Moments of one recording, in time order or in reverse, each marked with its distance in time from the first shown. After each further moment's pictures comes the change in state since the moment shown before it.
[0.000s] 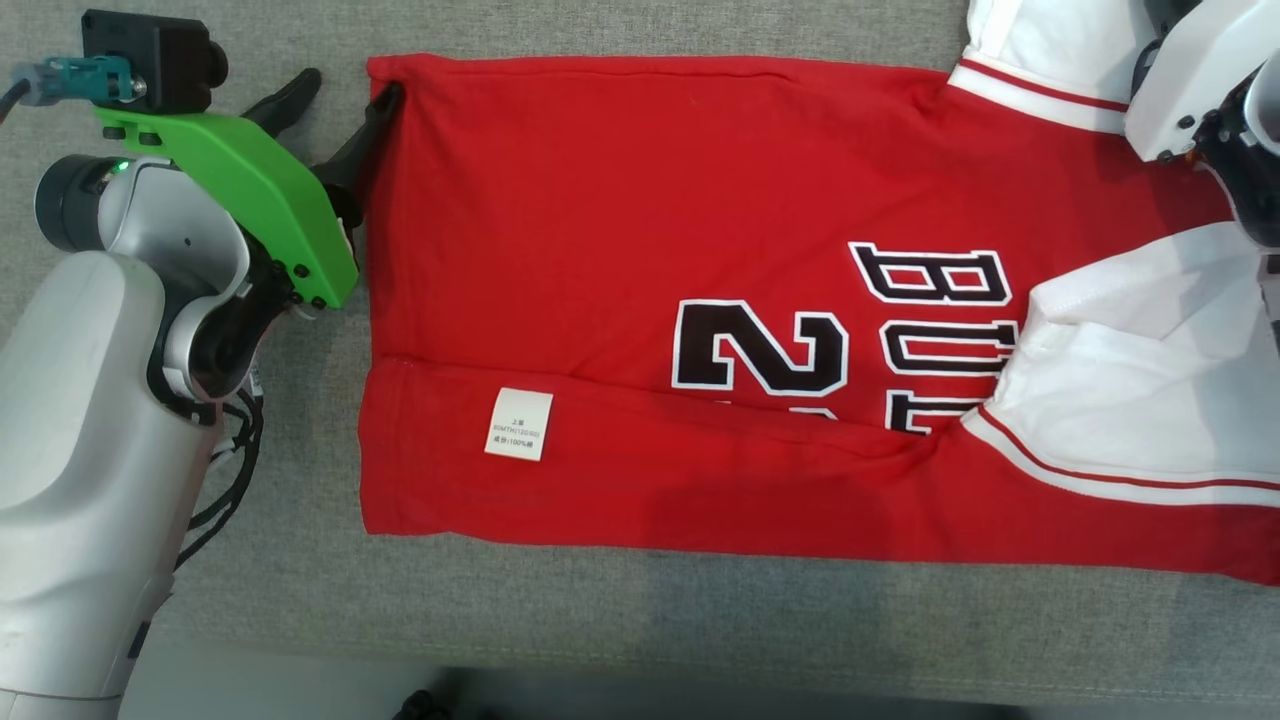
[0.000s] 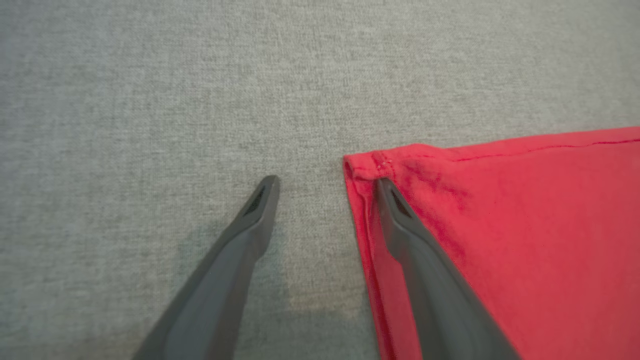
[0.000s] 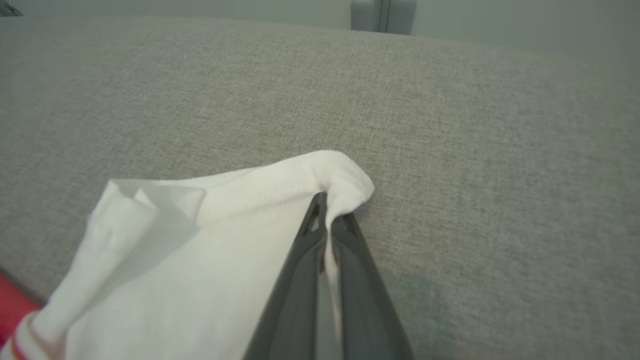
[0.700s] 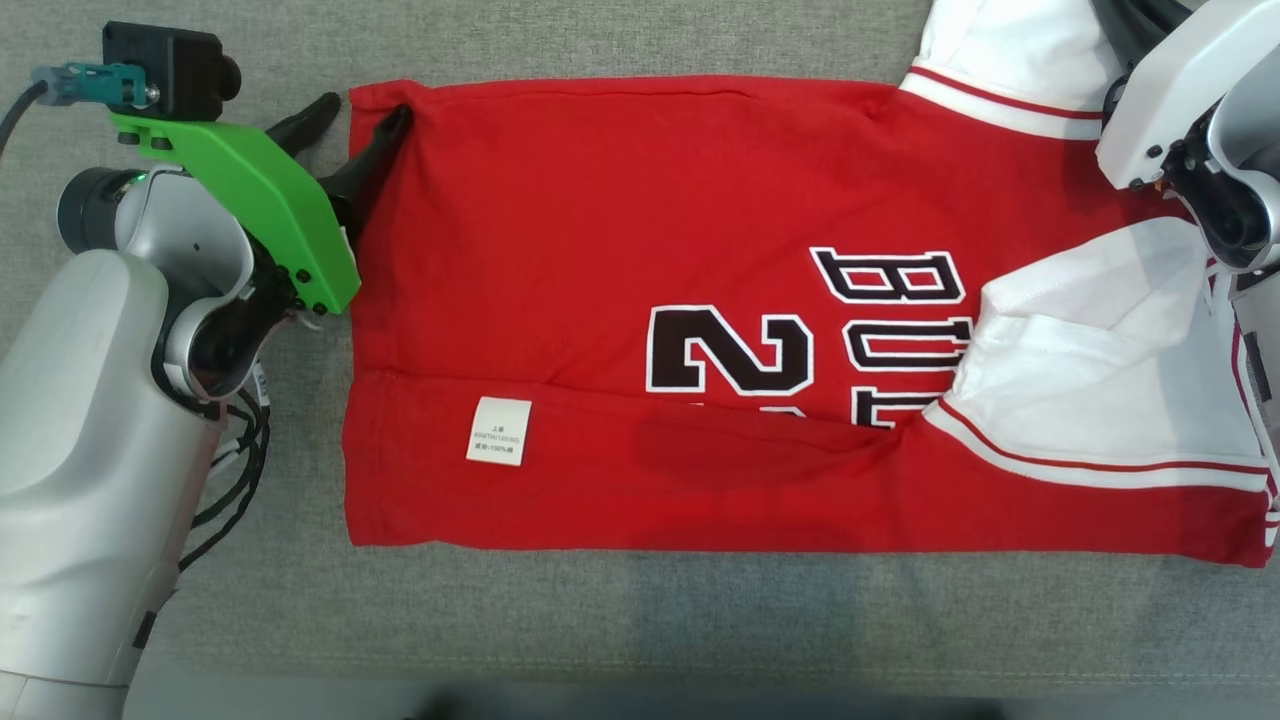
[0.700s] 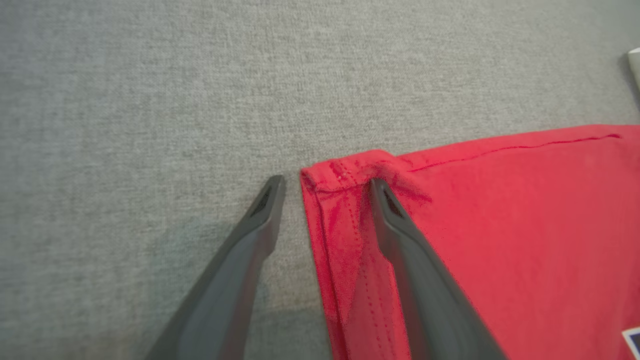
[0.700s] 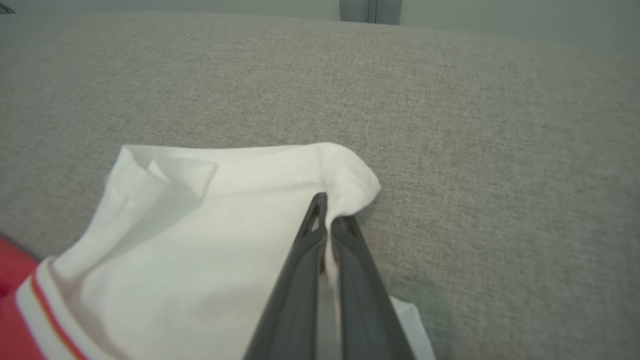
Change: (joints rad) left arm -0.021 -0.020 -0.016 0.086 -0.045 -0.080 0.000; right arm -0.002 0.028 0.023 0.122 0.009 0.036 -0.073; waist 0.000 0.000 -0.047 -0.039
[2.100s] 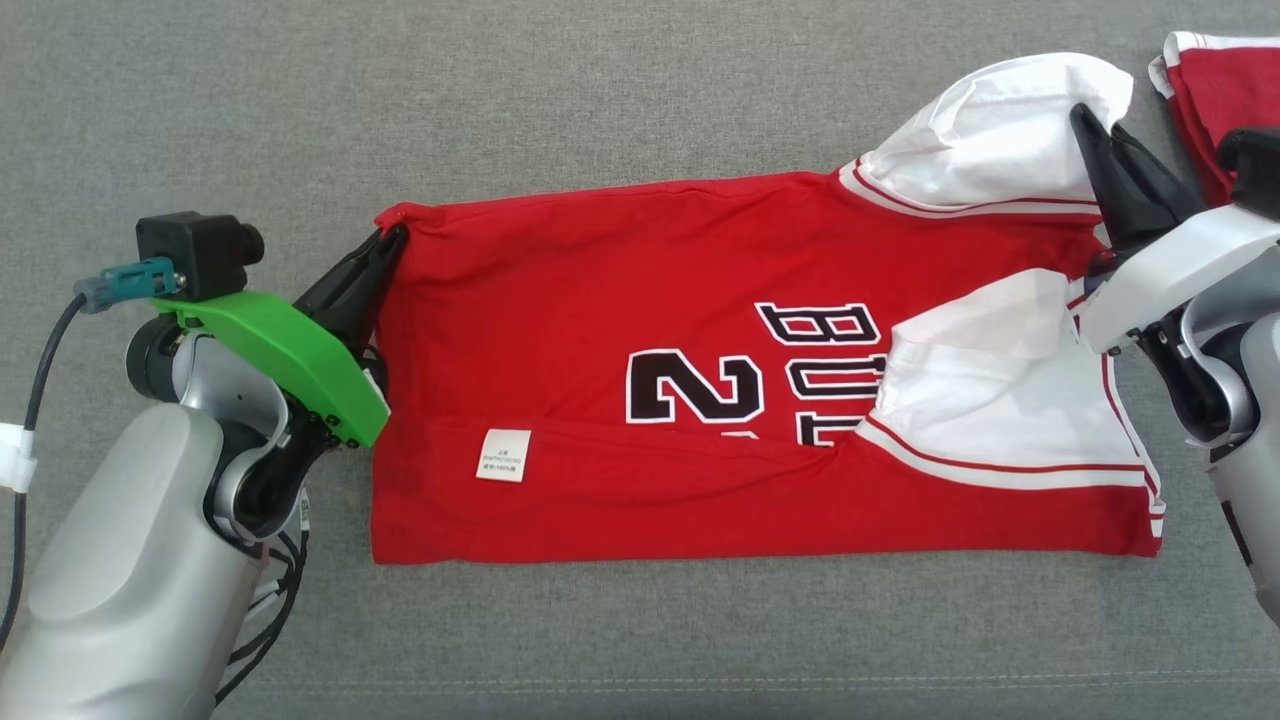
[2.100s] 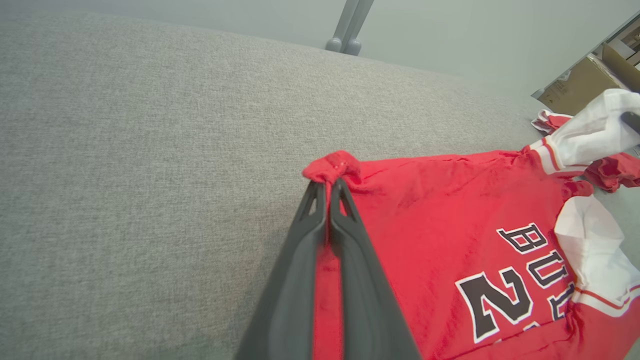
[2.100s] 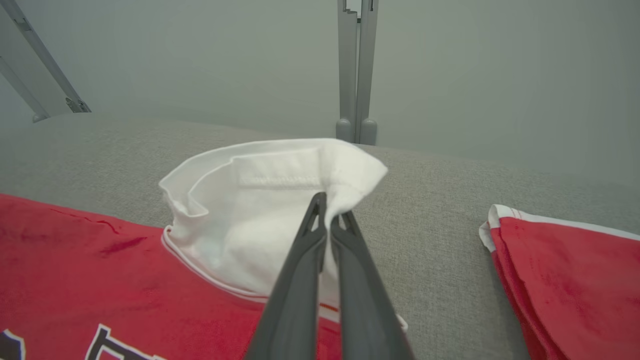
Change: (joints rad) left arm 0.232 0.001 0.015 -0.042 -0.036 -0.039 -0.247; right arm 0.299 -0.017 -0.013 -0.113 -0.002 0.023 -0.334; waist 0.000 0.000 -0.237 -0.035
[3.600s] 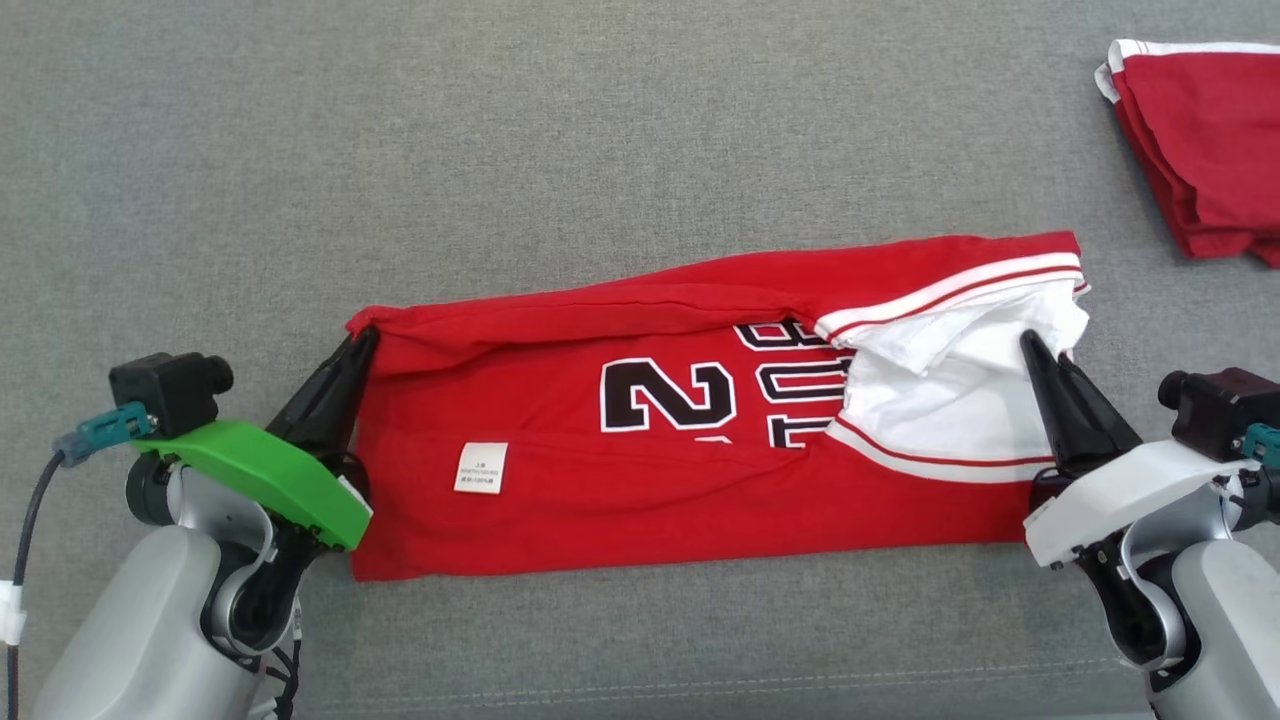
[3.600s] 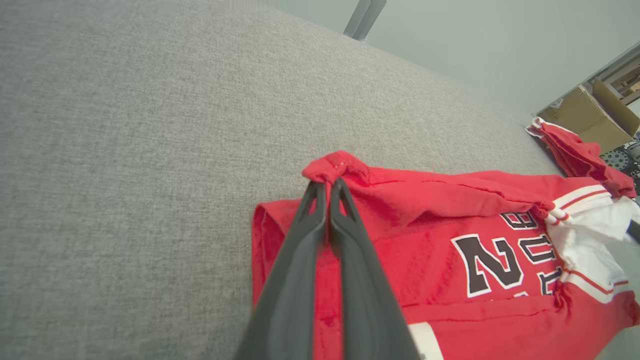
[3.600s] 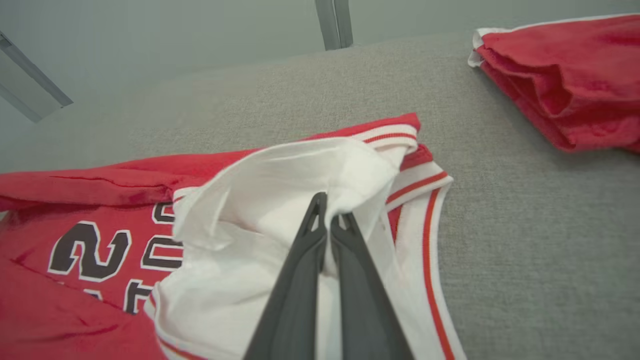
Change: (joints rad) left arm 0.205 0.013 0.040 -0.032 -0.043 0.000 -0.142; right arm 0.401 0.079 -0.024 -0.208 0.071 -0.097 -0.062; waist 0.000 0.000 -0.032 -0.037
